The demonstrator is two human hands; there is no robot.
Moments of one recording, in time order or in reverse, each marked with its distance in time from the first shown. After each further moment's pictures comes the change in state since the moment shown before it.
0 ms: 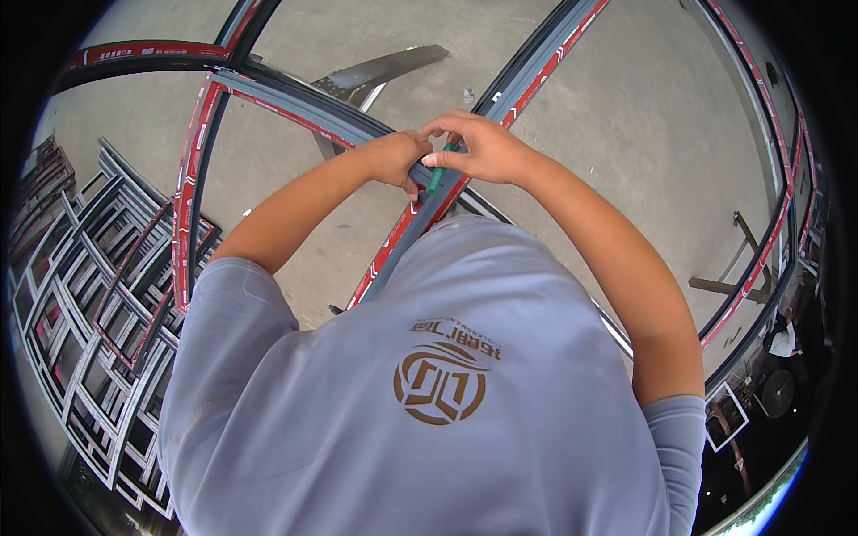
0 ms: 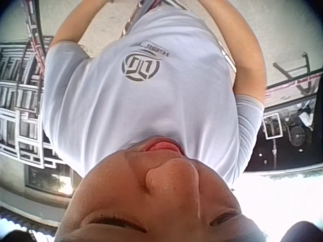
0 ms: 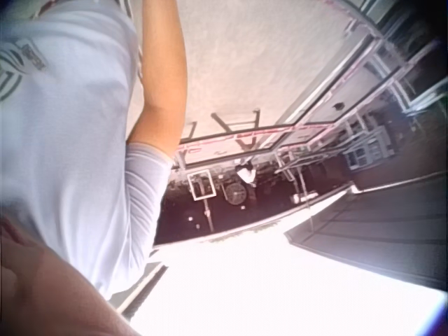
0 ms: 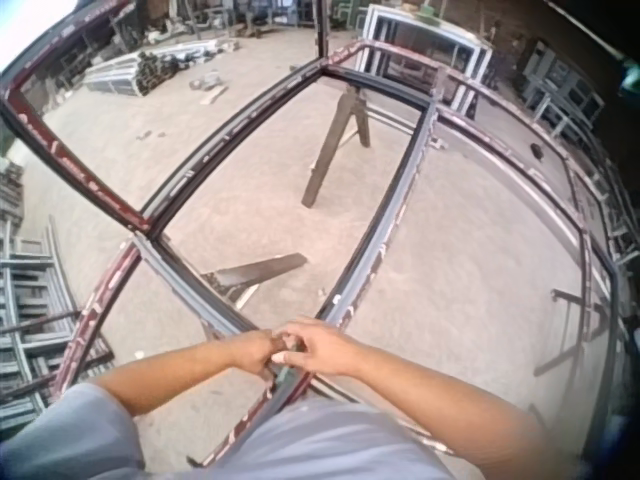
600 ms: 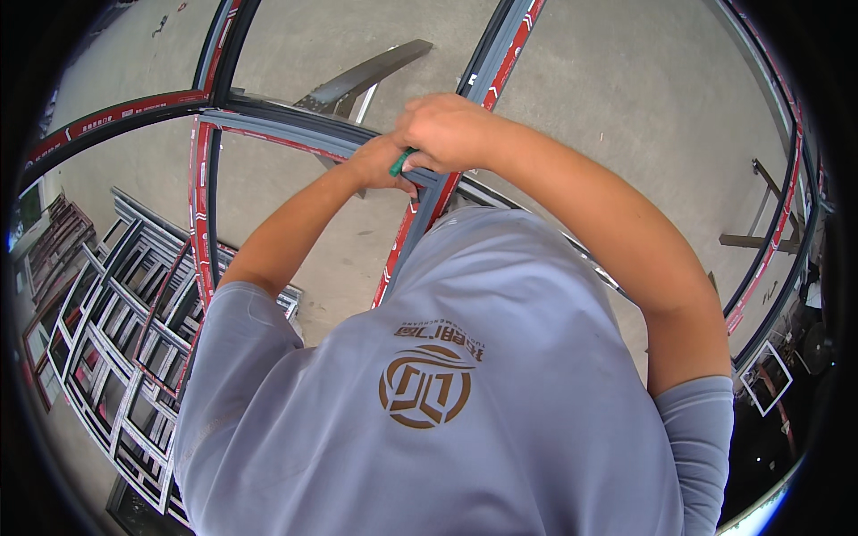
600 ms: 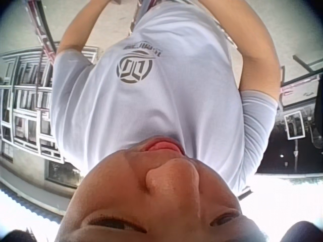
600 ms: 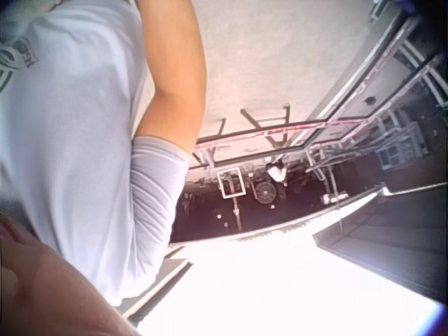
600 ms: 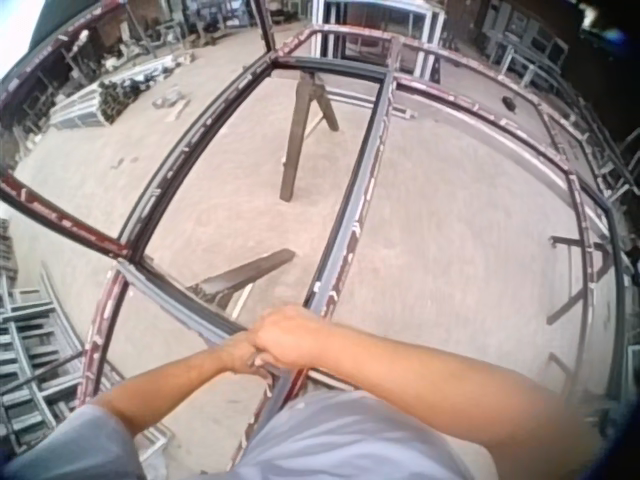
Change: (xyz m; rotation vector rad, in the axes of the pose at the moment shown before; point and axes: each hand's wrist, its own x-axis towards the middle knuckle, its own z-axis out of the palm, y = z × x) left_hand 0.003 -0.015 0.013 -0.071 0.058 -0.032; right_hand 0.016 -0.025 -0.012 -0.623 -0.172 -0.262
